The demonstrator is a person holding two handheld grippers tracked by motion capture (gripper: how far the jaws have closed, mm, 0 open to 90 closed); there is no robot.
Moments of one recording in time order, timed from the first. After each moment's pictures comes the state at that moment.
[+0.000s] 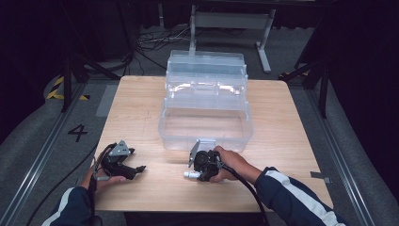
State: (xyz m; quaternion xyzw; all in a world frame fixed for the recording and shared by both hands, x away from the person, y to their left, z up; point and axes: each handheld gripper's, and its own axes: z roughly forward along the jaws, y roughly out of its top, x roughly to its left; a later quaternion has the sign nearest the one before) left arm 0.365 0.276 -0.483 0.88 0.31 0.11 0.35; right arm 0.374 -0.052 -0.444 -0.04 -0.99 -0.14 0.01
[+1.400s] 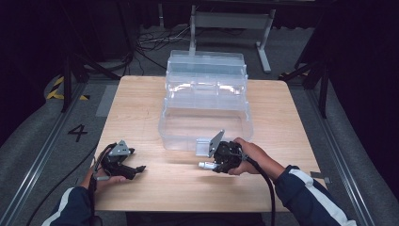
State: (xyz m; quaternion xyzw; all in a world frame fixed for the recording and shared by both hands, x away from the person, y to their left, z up) left arm 0.365 0.276 -0.483 0.88 0.31 0.11 0.35; right arm 0.381 -0.108 -0.406 -0.06 -0.98 -0.17 -0.01
